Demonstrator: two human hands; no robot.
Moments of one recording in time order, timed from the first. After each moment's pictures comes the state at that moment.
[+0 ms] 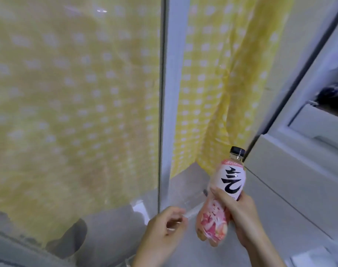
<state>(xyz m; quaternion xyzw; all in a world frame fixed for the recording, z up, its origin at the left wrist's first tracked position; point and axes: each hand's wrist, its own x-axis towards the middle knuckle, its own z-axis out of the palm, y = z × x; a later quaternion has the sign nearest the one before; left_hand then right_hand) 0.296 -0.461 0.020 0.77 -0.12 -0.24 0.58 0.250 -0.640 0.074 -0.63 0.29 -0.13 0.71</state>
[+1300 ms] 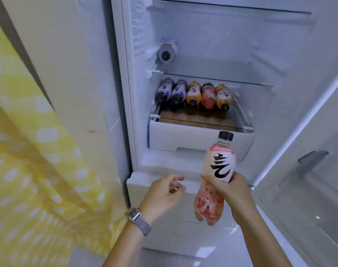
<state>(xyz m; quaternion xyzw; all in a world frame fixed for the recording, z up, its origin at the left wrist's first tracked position) 0.440 -1.033 0.062 0.65 -0.56 -0.36 0.37 0.263 -1.079 0.090 -0.54 0.54 -0.41 0.50</state>
